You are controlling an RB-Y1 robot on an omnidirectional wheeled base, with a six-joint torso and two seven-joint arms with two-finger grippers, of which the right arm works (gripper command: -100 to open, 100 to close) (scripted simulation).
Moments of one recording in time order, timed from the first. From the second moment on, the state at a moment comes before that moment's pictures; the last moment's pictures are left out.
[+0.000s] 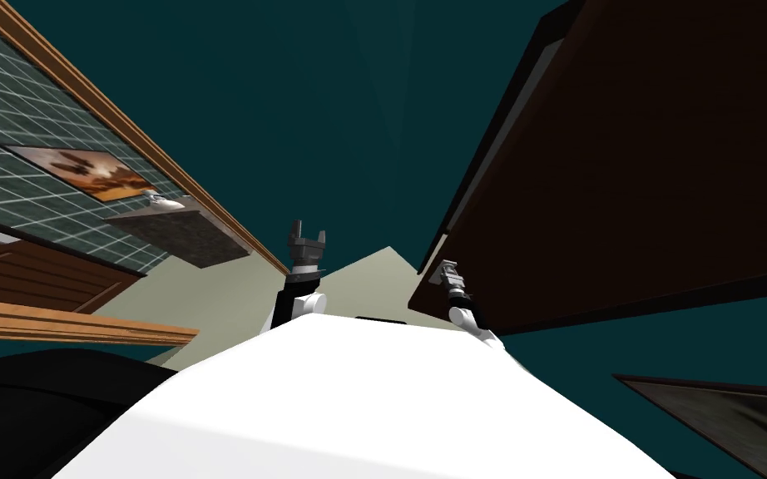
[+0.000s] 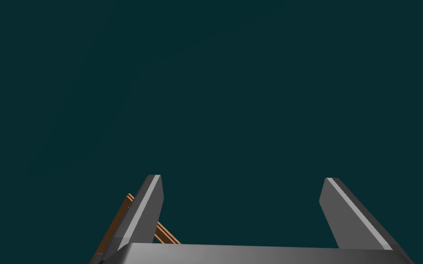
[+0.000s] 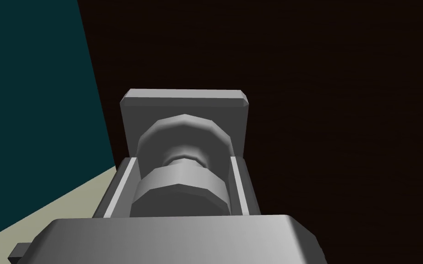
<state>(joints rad) 0.13 -0.57 0.28 -1.34 -1.06 -0.54 -1.14</state>
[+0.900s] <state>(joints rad) 0.17 -0.66 0.36 -1.38 -1.04 -0.57 -1.22</state>
